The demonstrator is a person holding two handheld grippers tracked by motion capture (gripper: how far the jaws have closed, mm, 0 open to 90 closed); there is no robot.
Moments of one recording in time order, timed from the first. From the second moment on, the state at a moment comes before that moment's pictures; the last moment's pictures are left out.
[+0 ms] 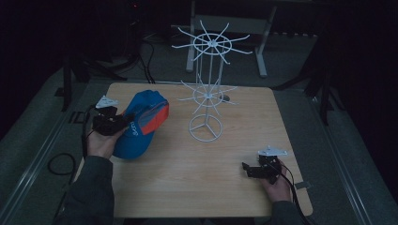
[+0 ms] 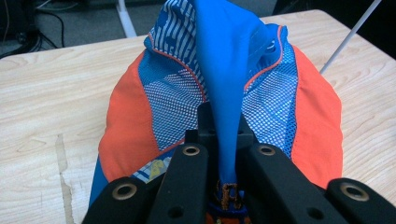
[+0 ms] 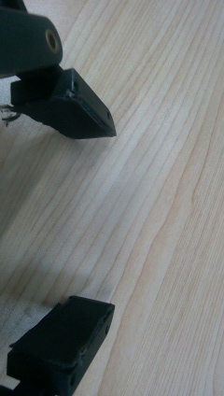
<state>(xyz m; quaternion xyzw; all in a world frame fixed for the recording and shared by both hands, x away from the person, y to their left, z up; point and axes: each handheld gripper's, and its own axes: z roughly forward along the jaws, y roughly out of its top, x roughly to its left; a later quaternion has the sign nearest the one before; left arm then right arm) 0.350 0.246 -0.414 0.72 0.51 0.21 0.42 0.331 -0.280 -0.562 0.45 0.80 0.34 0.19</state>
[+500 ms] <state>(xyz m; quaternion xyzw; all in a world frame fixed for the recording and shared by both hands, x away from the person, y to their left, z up) 0.348 0.249 -0.405 0.71 0.50 0.22 0.44 0.331 -0.280 -0.562 0.45 0.80 0.34 0.19</state>
